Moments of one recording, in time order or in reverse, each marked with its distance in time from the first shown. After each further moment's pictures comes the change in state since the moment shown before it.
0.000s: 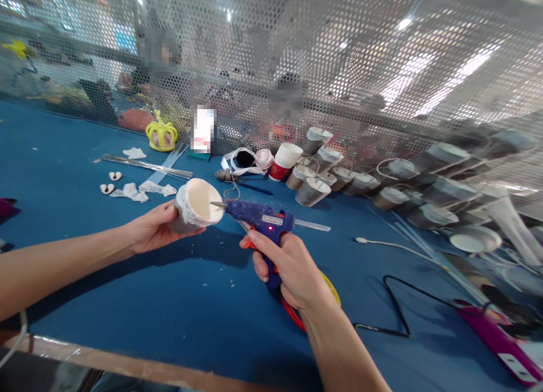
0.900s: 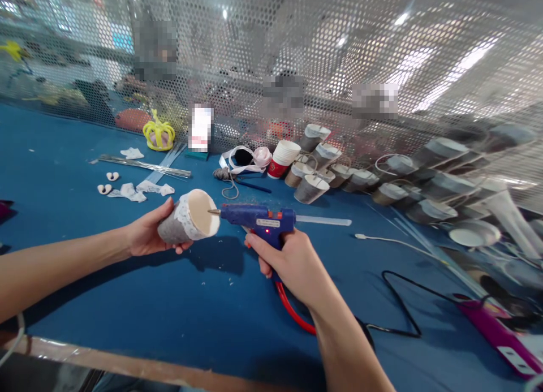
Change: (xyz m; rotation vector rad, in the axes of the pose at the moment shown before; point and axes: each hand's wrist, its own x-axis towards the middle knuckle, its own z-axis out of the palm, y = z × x) left_hand -0.001 -0.002 -0.012 0.103 -0.085 -0.274; right_hand -0.004 -0.007 -0.010 -0.487 0.146 -0.070
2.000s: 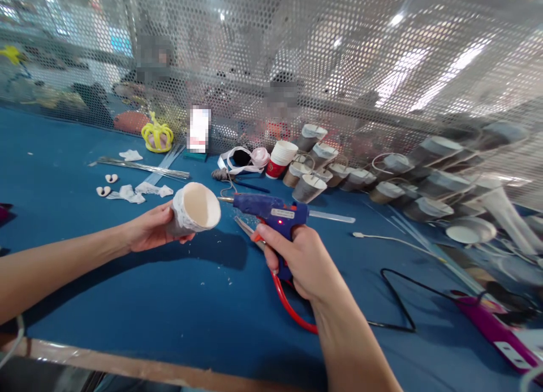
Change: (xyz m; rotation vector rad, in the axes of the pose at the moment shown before) left_hand -0.001 0.006 0.004 0.162 0.042 0.194; right_hand 0.003 0.007 -0.004 0.321 -0.052 0.022
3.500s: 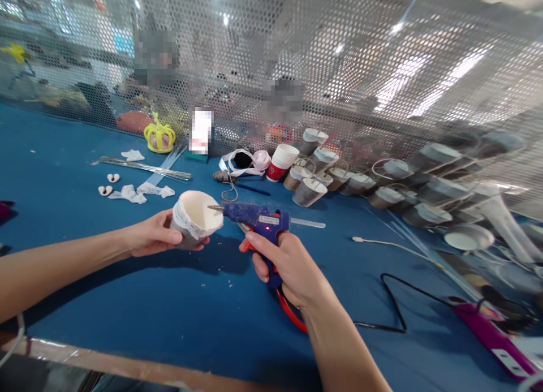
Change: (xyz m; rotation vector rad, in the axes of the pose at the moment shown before) left_hand -0.004 -0.001 0.008 -0.076 -0.016 -0.090; right_hand 0.000 -0.003 0.013 0.157 -0.107 0.091
